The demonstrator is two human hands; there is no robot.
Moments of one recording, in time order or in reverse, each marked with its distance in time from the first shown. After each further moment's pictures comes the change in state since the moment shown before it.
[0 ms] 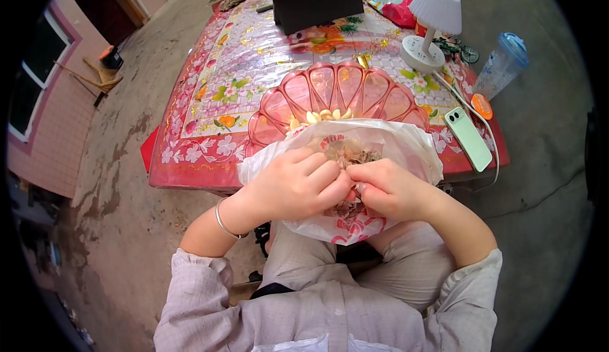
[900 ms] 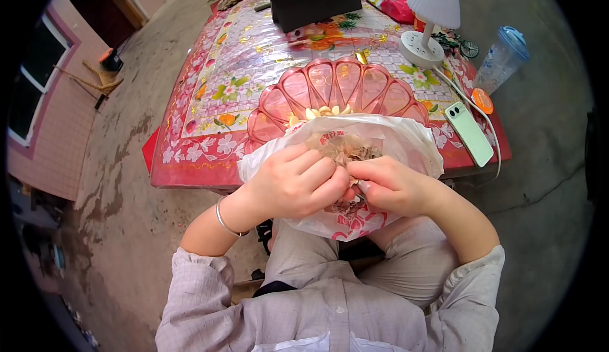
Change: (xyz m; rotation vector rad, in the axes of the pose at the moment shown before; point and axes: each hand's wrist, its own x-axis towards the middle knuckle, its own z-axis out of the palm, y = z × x) left_hand 0.001 -0.001 0.000 0.010 0.118 0.025; right_hand -0.002 0.002 -0.003 0.112 -0.073 -0.051
